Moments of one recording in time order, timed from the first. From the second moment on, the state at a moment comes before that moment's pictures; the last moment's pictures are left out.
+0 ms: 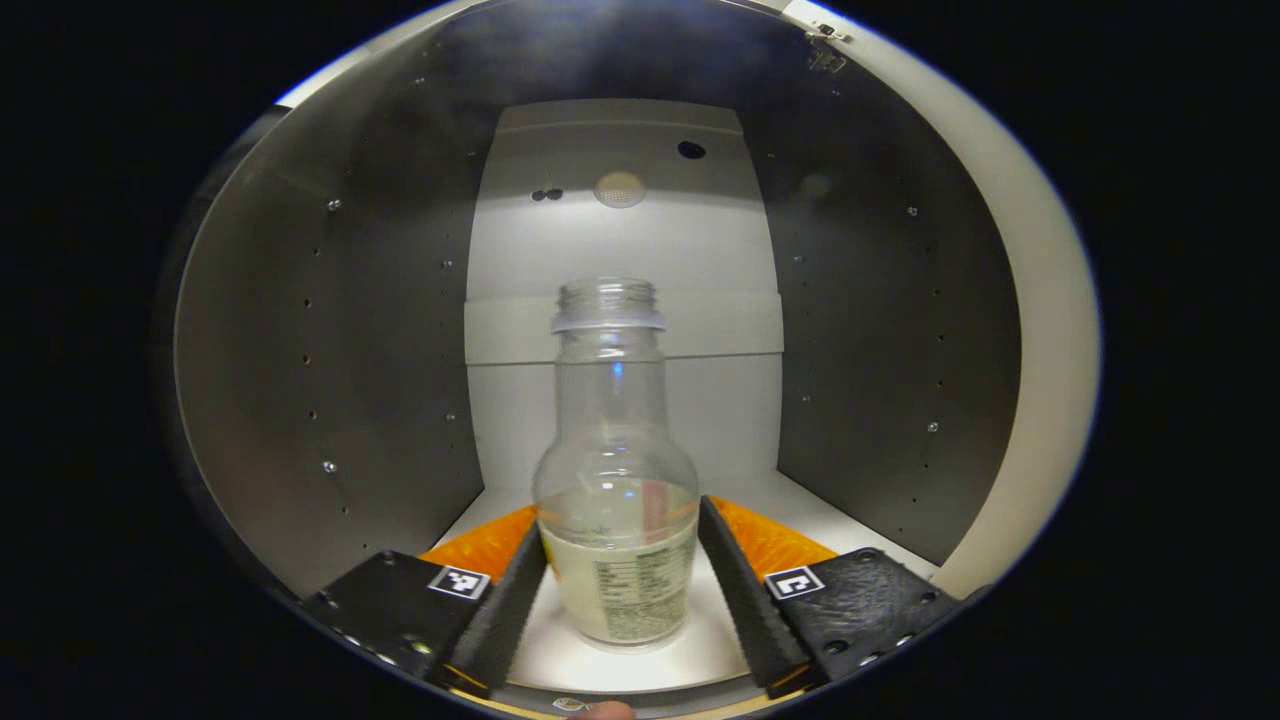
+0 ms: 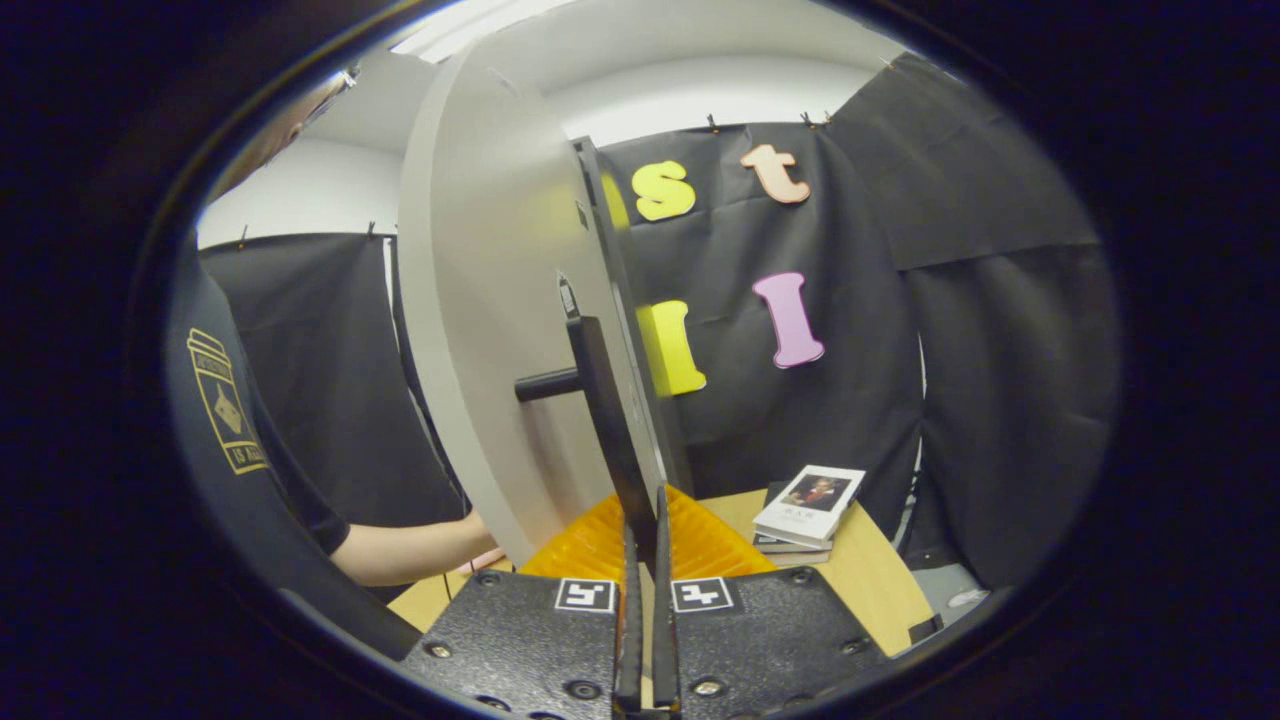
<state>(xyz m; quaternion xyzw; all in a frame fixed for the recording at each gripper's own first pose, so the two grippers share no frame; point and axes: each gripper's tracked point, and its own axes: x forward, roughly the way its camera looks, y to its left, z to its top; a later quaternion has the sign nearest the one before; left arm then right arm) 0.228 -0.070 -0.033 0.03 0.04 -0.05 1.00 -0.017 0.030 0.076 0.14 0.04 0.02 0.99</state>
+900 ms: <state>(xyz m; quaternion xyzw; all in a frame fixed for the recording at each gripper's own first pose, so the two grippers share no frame) -0.021 0.012 -0.021 0.03 0.02 0.09 0.99 -0.061 -0.034 0.022 0.14 0.08 0.07 0.98</state>
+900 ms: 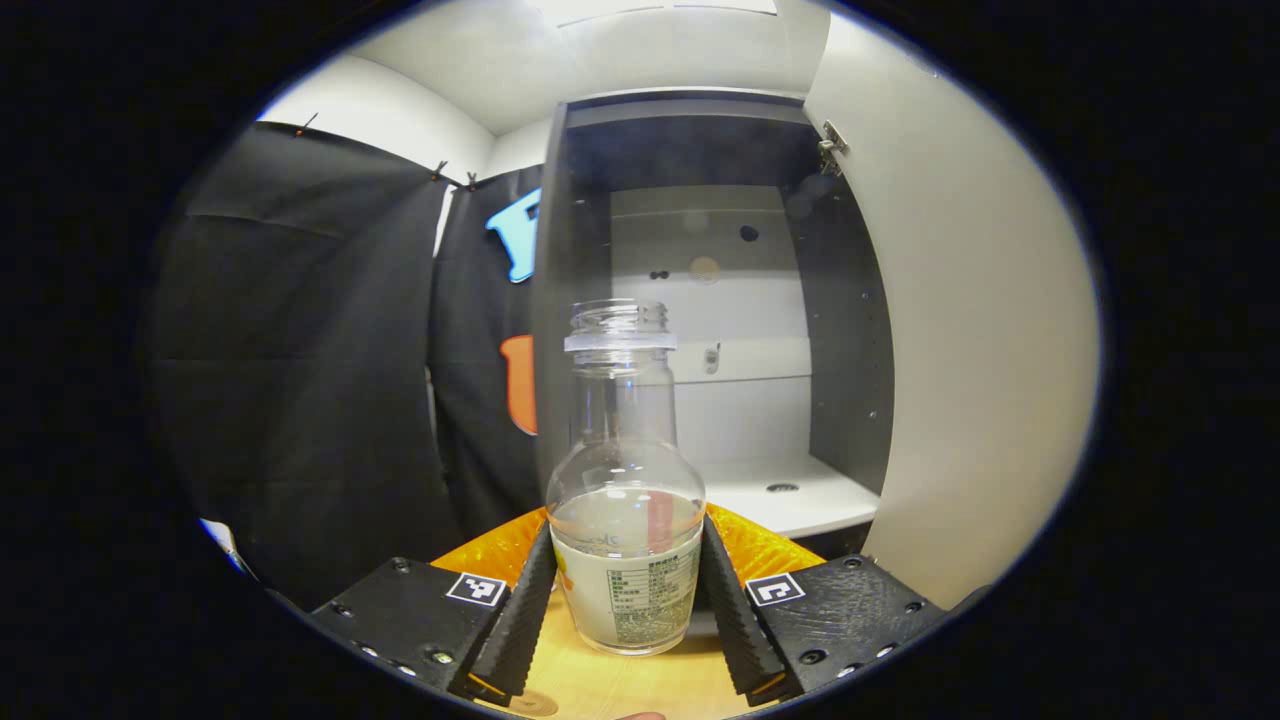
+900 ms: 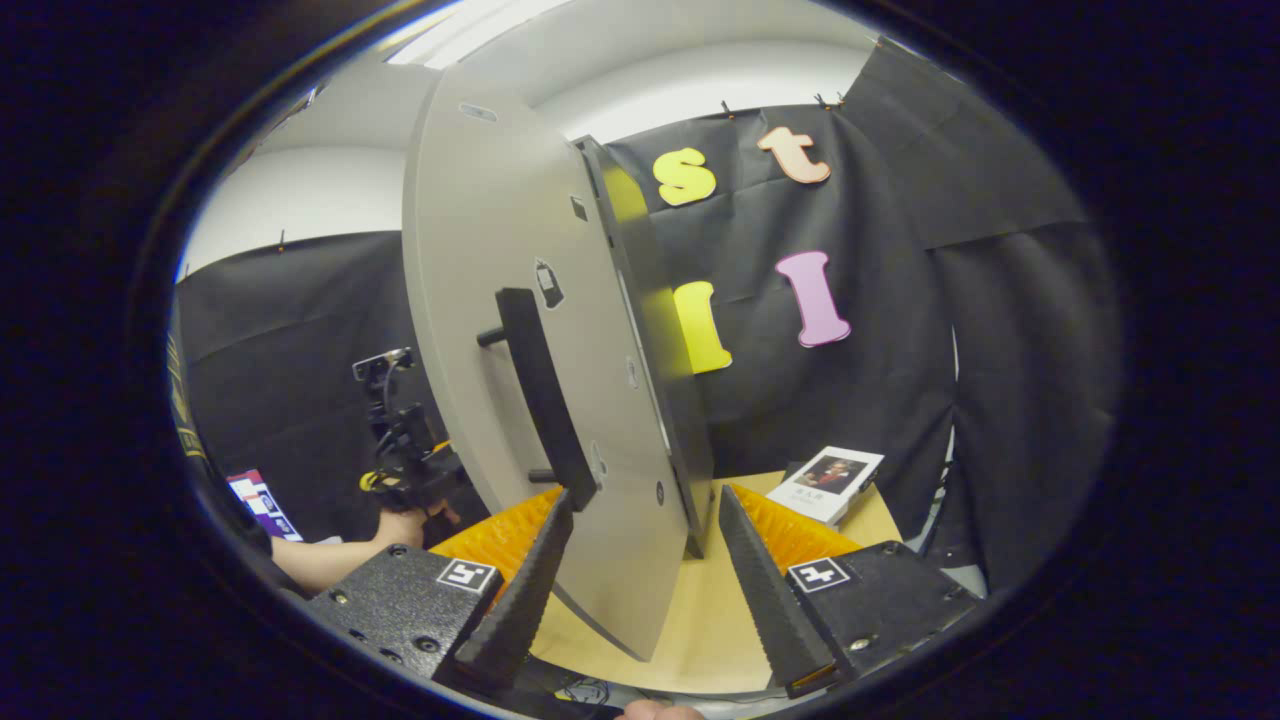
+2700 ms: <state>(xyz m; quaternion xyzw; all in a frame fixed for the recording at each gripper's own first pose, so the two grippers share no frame) -0.059 0.142 -0.326 0.00 0.07 0.22 0.97 -0.116 -0.027 -0.274 0.13 0.51 -0.04 0.85</state>
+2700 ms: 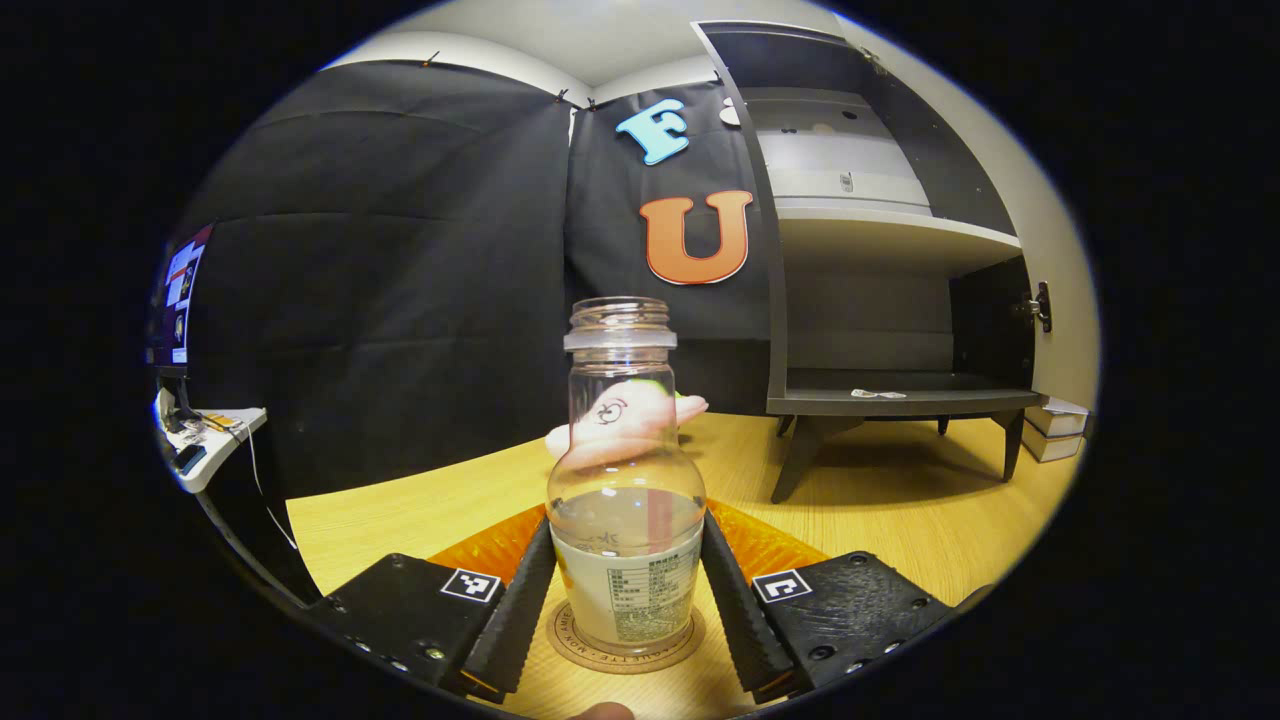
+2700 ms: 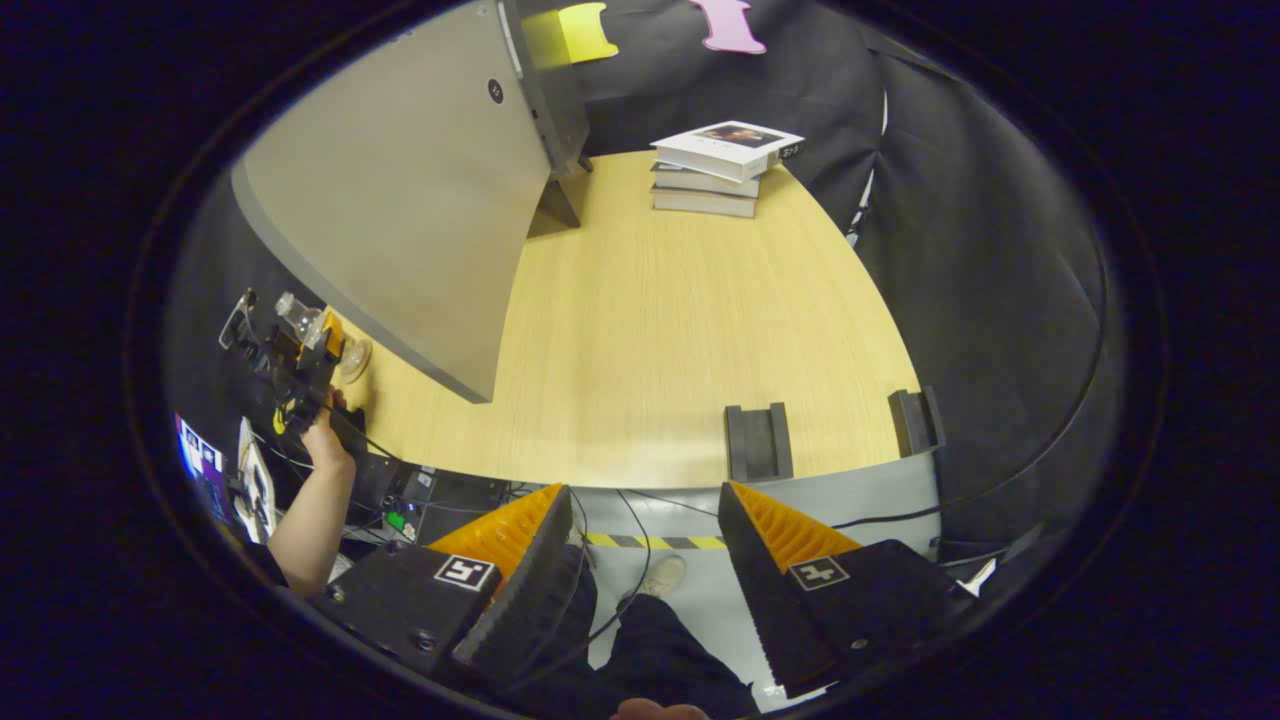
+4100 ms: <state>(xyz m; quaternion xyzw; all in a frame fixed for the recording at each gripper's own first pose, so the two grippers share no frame) -0.189 0.089 -0.135 -0.01 0.05 0.17 0.98 -0.042 -0.050 -0.197 0.14 0.34 -0.02 0.93</state>
